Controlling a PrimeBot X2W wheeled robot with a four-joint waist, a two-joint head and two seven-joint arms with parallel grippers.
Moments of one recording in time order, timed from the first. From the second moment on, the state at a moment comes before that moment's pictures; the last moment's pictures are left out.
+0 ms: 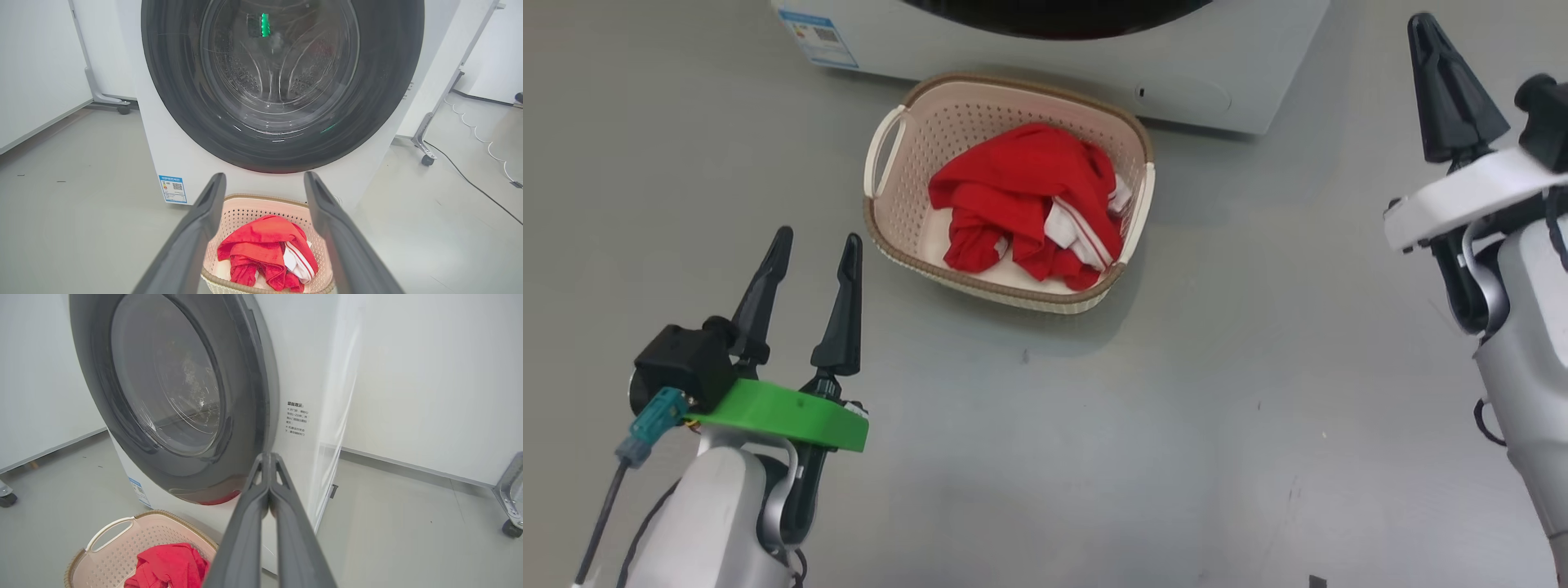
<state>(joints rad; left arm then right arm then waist) -0.33 0.12 -0.27 0.19 -0.52 -0.12 -0.26 -0.71 -0.32 0.31 0.49 0.40 0.08 -0.25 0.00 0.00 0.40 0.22</state>
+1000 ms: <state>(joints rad) -0.14 0.14 -0.23 0.19 -0.52 -0.12 -0.26 -0.17 -0.23 0.12 0.21 0.45 0.00 -0.25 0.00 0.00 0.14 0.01</state>
